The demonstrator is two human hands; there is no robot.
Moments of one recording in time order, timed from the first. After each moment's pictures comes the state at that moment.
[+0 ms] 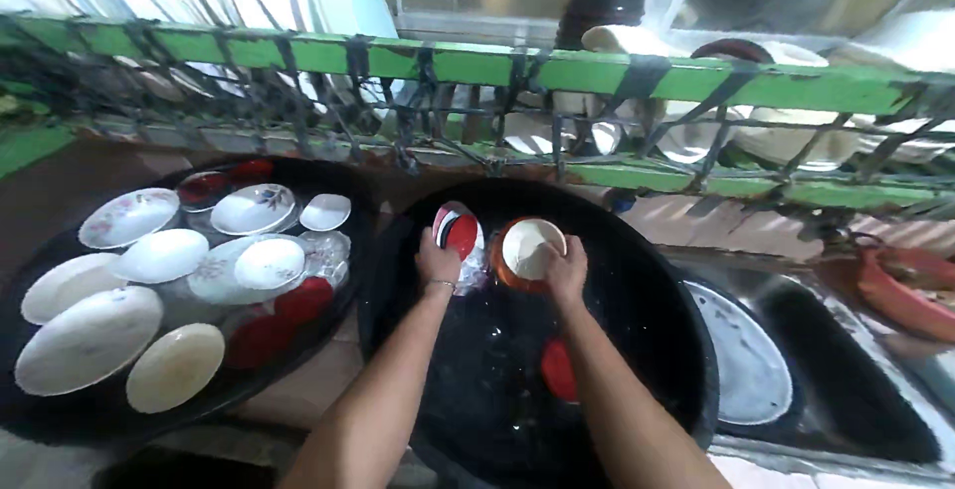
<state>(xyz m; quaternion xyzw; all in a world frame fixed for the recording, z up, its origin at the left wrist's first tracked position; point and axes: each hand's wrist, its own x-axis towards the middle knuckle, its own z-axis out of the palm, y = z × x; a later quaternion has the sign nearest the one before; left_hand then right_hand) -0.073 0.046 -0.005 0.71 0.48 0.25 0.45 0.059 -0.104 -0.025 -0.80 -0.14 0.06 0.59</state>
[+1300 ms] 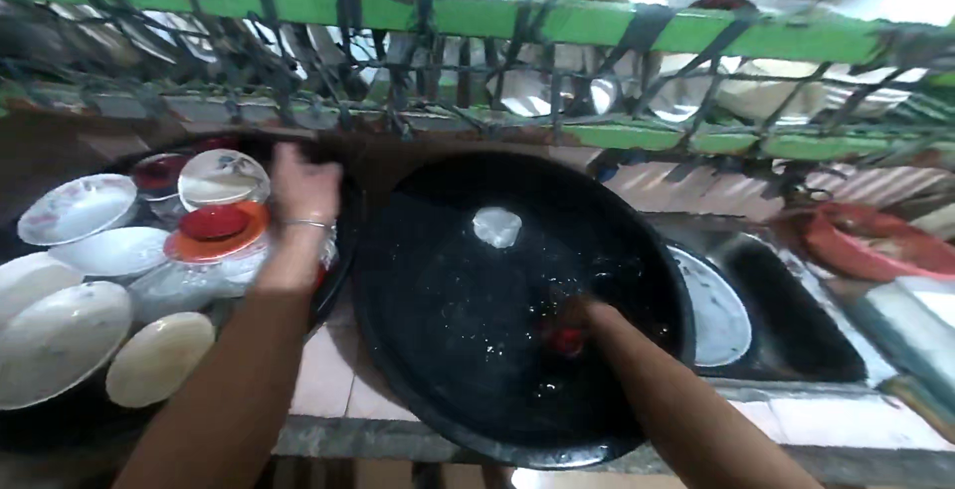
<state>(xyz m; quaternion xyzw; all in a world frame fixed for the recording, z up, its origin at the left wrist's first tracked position) -0.177 0.154 0.084 0.75 0.45 0.36 0.34 0.053 -0.205 -0.081 -0.89 -0.23 0.39 -0.03</state>
